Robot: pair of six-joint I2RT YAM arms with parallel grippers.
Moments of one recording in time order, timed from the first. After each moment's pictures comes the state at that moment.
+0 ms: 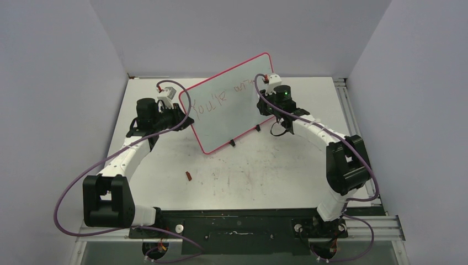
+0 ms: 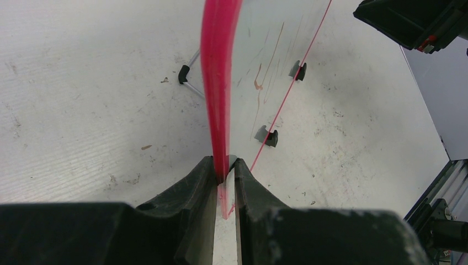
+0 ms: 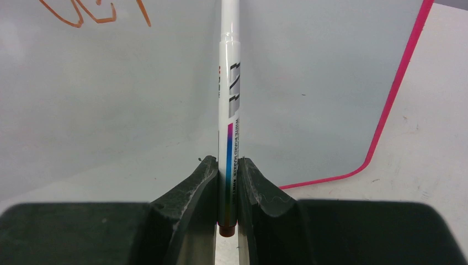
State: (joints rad) left arm -0.06 1.37 0.90 -0.02 0.59 -0.27; right arm 0.40 1.74 1.22 0.06 -0.07 0.09
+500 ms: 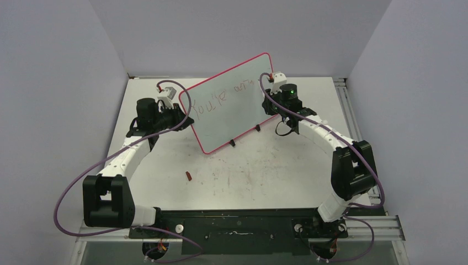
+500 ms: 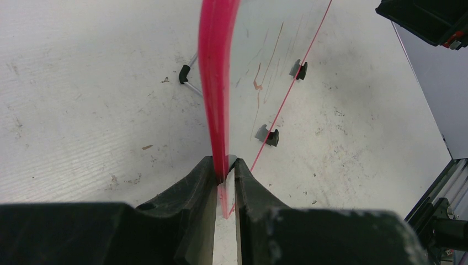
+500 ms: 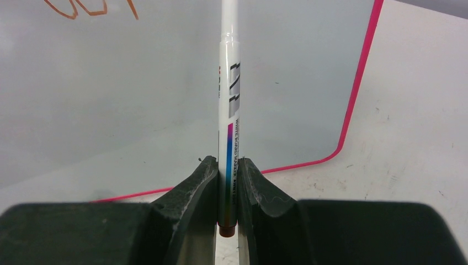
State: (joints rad) left arm -0.06 1.37 0.90 -0.02 0.59 -0.26; right arm 0.37 1.66 1.20 0.00 -0.08 0.05
